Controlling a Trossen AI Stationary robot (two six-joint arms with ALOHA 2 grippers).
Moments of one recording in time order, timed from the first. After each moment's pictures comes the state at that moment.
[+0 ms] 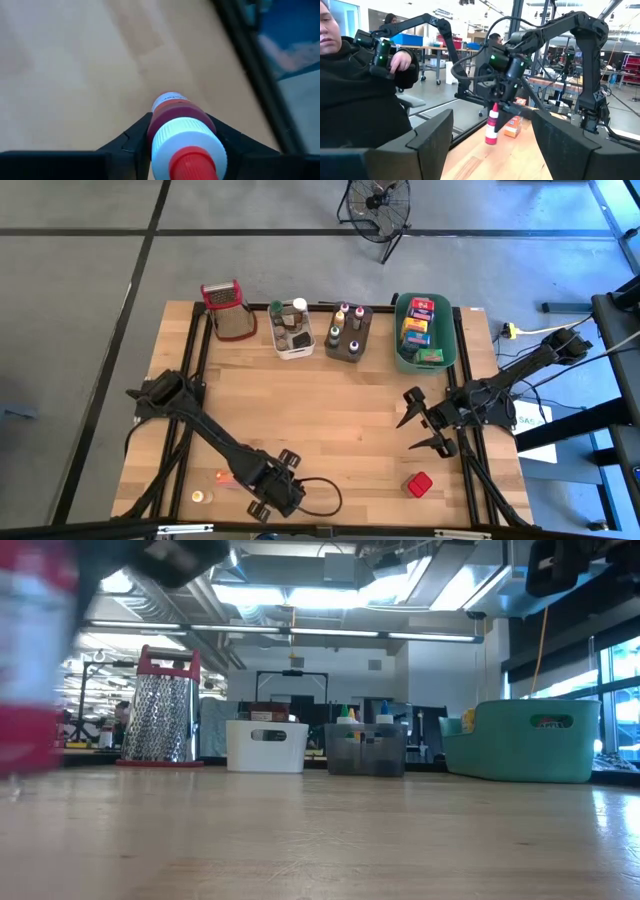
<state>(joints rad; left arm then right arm) -0.65 1.96 1.52 -0.83 -0.04 -0.20 0.51 0.76 0.12 0.77 -0.06 -0.09</state>
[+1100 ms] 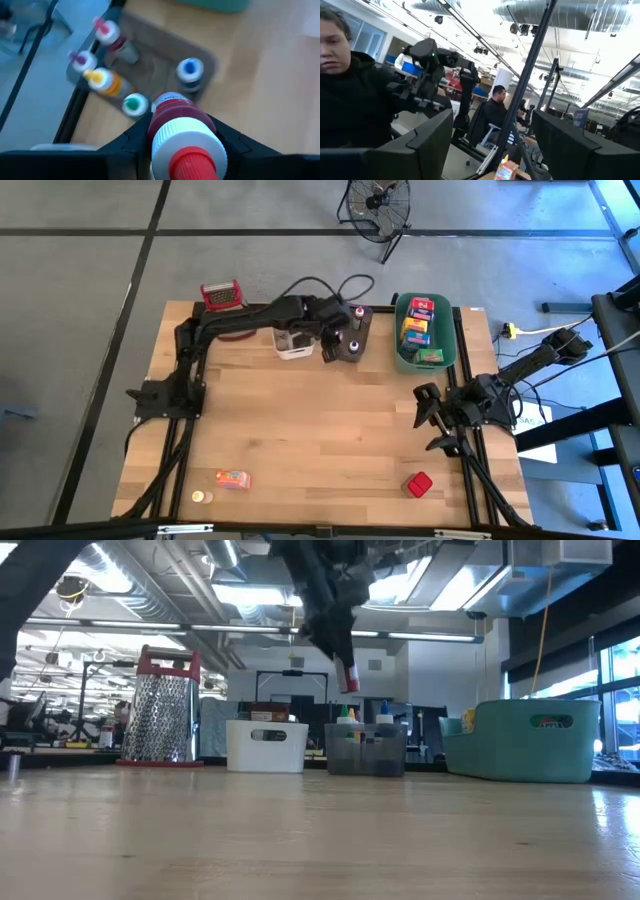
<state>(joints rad) 0.28 1.98 1.90 -0.90 -0.17 0.02 0.50 0.76 0.14 1.00 -0.19 -0.29</state>
